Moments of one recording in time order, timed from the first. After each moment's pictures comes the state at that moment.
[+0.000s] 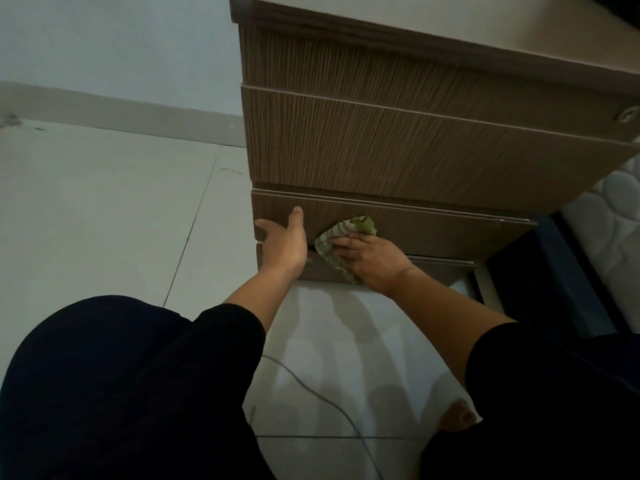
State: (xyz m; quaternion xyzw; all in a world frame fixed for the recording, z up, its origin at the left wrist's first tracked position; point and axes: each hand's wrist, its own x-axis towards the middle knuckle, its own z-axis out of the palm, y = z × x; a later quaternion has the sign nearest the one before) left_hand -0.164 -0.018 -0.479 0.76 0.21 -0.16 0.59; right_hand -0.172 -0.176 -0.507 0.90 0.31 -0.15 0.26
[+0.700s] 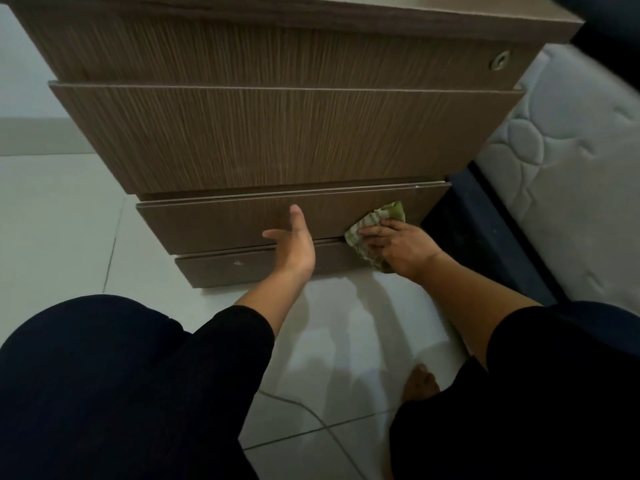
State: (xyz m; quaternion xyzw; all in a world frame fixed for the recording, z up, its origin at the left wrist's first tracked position) left_hand -0.185 -0.137 -0.489 0.74 0.18 -0.28 0.59; right_hand -0.222 -0.318 -0.500 0.93 0.14 -0.23 0.25
